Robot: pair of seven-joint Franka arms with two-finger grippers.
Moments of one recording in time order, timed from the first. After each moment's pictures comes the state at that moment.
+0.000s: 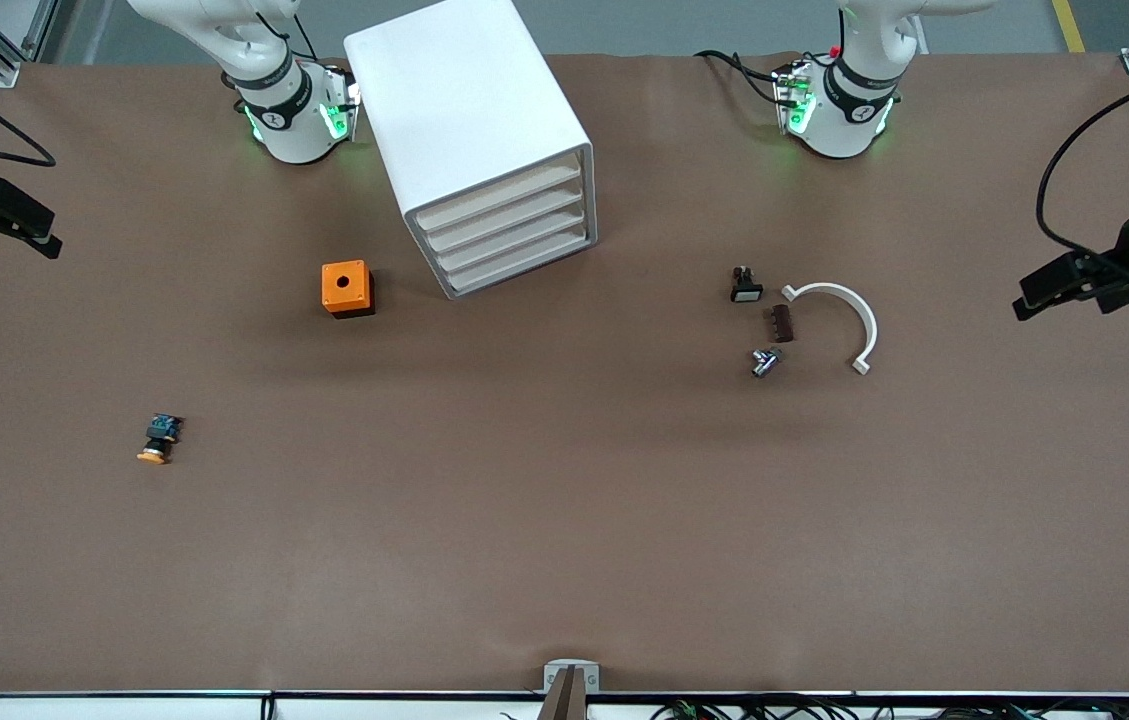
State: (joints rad) left arm -0.04 0.09 0.02 -1.56 -0.05 1.65 -0.10; right arm 0.00 -0.12 -0.06 -1.69 -0.04 1.60 -0.02
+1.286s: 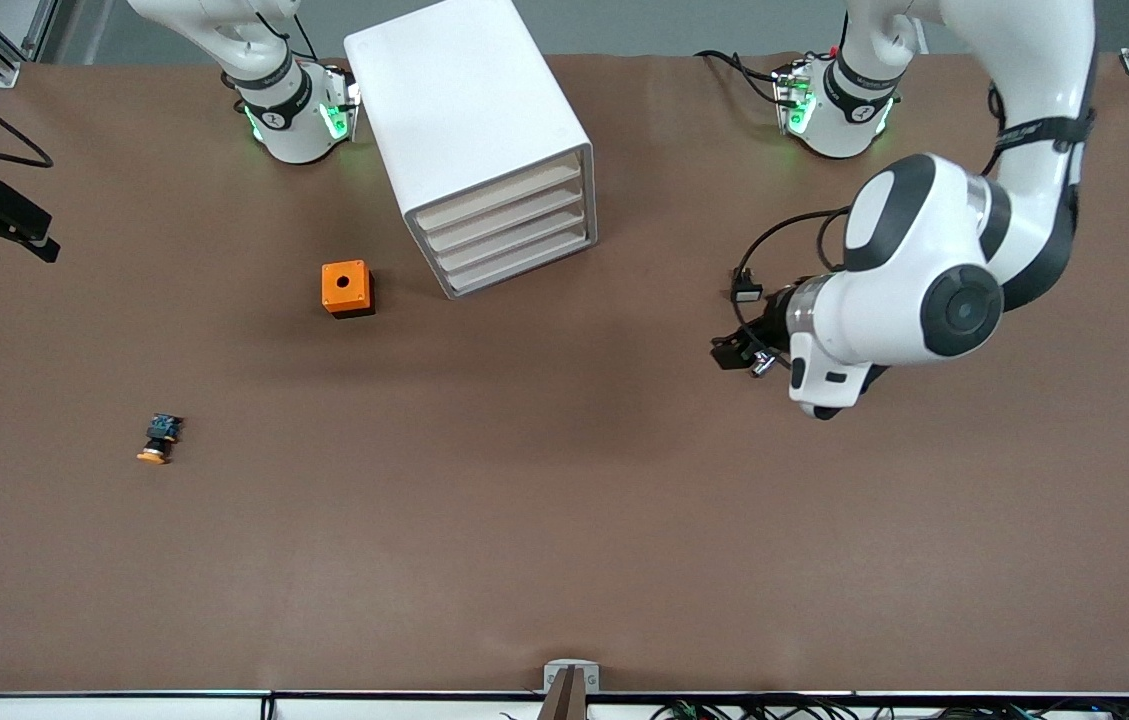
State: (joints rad) left arm -0.38 0.45 -0.01 -1.44 -0.43 1.62 -1.14; right arm 0.00 -0.12 -0.06 -1.69 -0.02 1.63 -0.02
